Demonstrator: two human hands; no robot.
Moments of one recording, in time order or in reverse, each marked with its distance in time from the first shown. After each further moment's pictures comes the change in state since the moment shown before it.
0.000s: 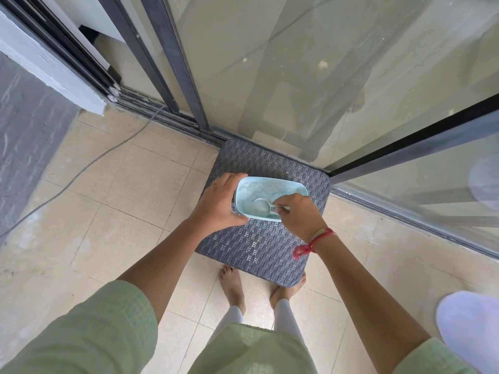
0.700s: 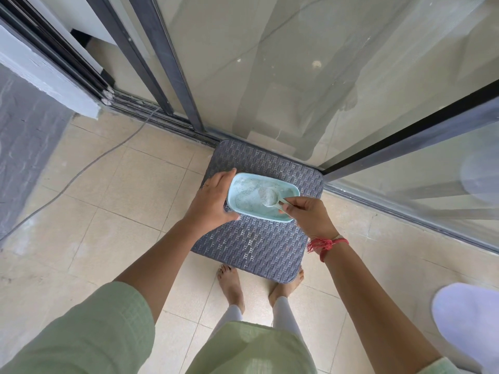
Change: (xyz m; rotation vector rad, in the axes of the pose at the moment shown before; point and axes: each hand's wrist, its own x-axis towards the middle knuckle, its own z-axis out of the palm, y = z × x) left_hand -0.002 -0.003 0.001 0.073 0.004 -0.029; right_hand -0.020 0.019 -0.006 0.819 0.088 0.330
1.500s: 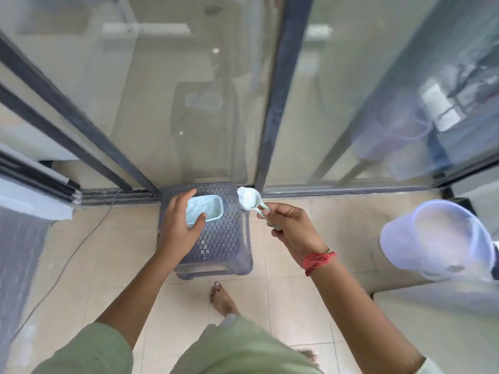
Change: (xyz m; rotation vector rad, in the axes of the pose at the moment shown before) left_hand -0.131 0.191 -0.097 -0.185 0.313 0.214; right_hand -0.282 -0.022 -0.118 0.625 0.073 -0.194
